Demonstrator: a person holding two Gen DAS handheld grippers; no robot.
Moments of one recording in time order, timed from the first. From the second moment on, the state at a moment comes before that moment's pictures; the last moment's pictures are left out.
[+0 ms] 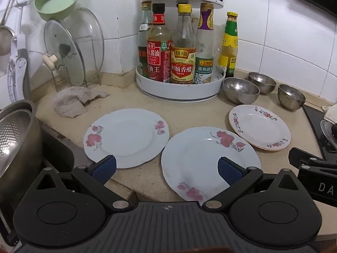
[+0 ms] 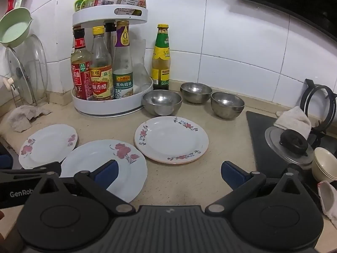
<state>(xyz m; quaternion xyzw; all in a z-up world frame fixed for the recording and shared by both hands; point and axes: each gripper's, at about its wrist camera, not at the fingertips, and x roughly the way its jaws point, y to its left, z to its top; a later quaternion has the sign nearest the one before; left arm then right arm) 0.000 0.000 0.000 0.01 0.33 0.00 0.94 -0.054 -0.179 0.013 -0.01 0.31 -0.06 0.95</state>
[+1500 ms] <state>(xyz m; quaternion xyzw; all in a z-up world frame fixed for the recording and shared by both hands) 0.001 0.010 -0.009 0.02 0.33 0.00 0.94 -0.050 -0.170 0.003 0.01 0.34 -0.05 0.94</state>
